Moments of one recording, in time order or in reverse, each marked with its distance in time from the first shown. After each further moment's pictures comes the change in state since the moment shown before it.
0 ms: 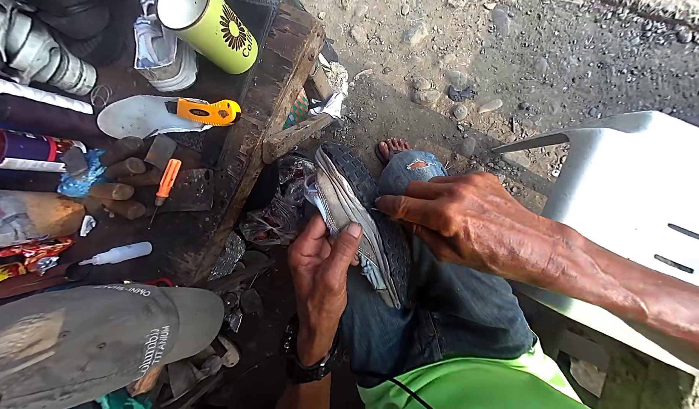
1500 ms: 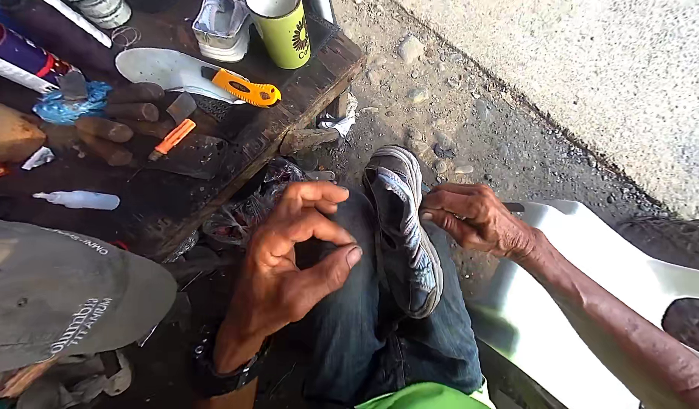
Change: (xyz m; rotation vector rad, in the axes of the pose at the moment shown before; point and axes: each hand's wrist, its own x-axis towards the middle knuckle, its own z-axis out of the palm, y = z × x) left_hand 0.019 0.033 -0.055 0.156 -0.319 0.376; right_hand -0.001 0.068 -0.001 0.203 0.045 -0.193
